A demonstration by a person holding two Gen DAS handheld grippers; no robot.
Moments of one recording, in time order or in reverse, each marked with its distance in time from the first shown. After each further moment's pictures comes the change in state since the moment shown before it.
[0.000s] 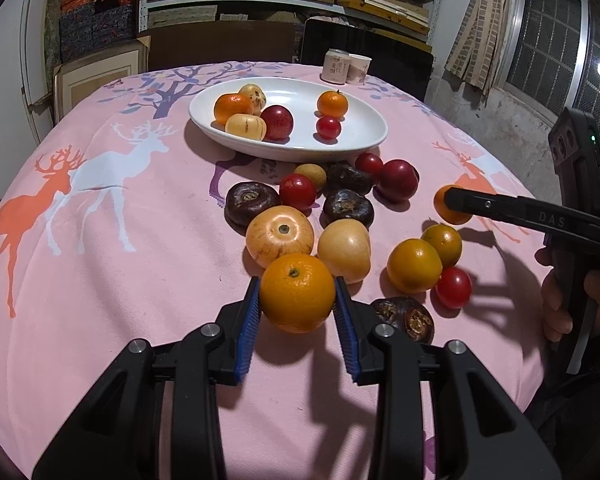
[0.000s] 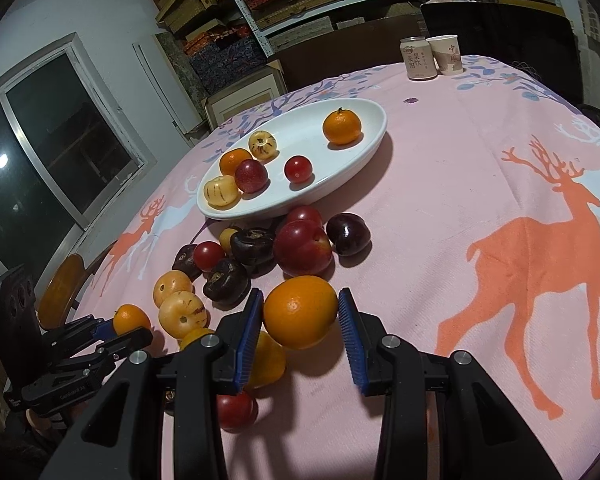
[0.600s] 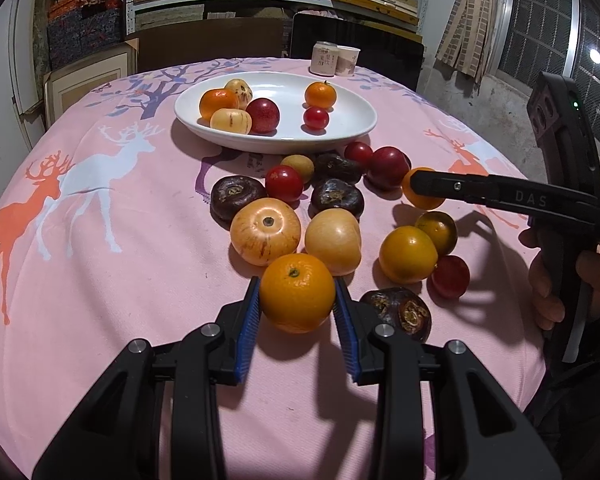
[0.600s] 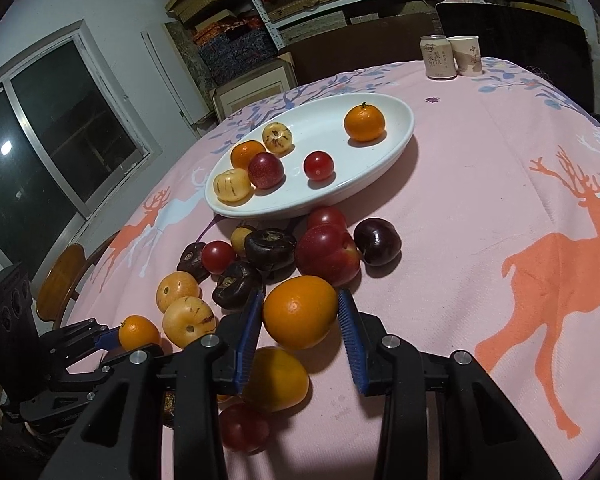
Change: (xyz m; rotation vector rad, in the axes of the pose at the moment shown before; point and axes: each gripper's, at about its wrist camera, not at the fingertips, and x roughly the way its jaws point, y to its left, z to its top) left arm 0.007 -0.010 -0.003 0.055 0.012 0.001; right arm 0.021 0.014 0.006 -0.040 0.018 0.002
